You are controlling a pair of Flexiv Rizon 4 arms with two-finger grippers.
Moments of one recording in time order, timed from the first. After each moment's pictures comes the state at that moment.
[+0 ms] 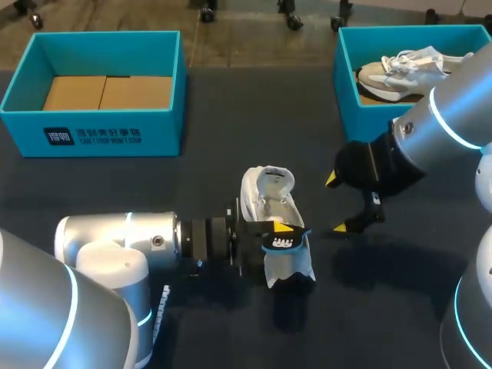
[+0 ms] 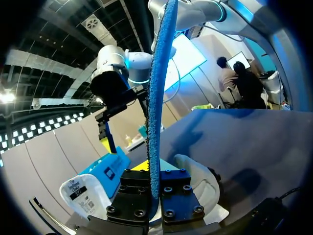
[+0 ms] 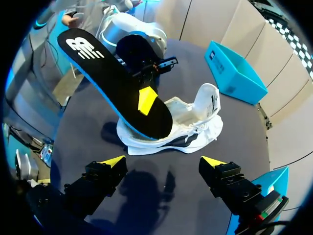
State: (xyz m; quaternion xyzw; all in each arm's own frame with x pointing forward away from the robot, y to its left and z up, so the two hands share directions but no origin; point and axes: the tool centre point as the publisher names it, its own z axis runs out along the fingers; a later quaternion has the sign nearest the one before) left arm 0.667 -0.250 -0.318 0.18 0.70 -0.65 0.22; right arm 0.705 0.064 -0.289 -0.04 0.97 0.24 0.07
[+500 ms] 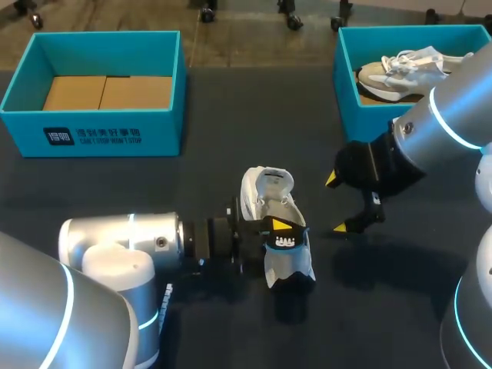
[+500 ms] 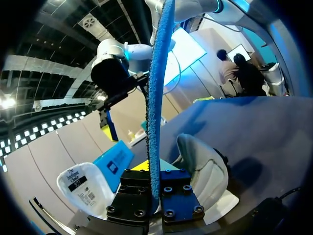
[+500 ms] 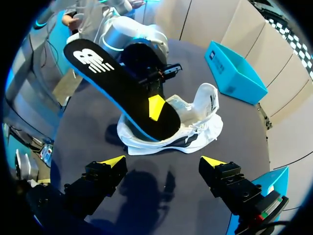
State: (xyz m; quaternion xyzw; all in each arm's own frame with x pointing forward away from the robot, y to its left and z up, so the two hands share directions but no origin) left arm 0.685 -0.250 -0.336 0.18 0.71 -0.63 0.25; right arm 0.705 0.064 -0.289 -0.04 0.97 0.24 0.07
